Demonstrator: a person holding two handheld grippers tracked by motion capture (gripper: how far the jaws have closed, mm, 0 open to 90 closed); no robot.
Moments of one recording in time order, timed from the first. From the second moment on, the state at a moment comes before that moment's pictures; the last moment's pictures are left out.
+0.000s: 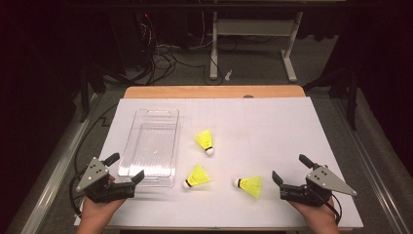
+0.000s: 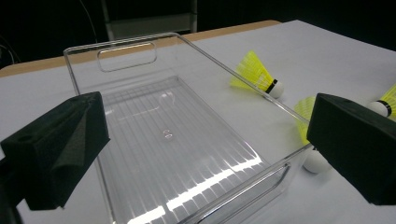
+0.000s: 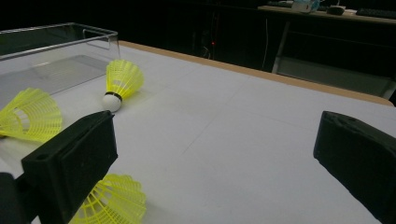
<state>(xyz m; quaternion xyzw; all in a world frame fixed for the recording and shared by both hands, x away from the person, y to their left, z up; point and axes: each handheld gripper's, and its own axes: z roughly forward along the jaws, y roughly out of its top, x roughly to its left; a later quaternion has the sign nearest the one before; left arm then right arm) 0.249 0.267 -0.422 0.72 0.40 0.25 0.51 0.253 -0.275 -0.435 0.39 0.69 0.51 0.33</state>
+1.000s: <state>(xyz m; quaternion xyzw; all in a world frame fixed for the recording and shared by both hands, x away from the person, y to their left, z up) 0.233 0.304 -0.442 0.72 0.45 0.23 0.48 0.254 -0.275 -0.438 0.39 0.70 0.51 0.32</state>
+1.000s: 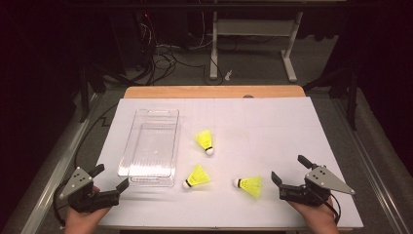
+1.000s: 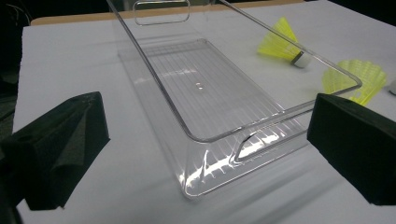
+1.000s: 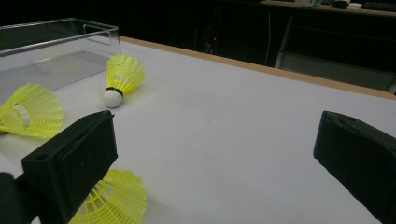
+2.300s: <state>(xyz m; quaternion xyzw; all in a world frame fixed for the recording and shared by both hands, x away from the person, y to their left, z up) 0.240 0.297 -0.455 0.76 0.45 0.19 0.42 0.255 -0.274 -0.439 0.40 0.70 0.50 0.32</state>
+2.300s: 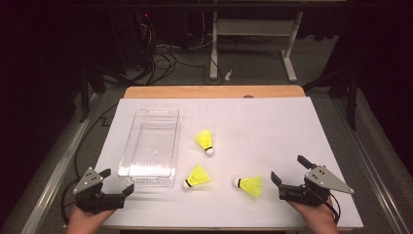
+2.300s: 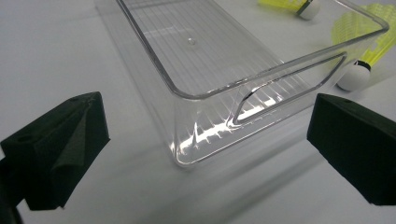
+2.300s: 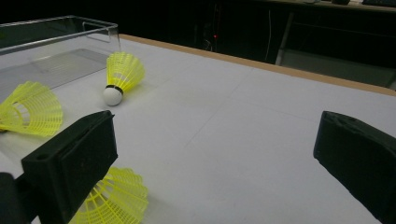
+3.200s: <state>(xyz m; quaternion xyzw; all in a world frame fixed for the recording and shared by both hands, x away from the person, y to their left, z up) 0.246 0.304 -0.469 0.80 0.50 0.12 0.32 0.255 -0.272 -0.437 0.39 0.71 0.50 0.32</state>
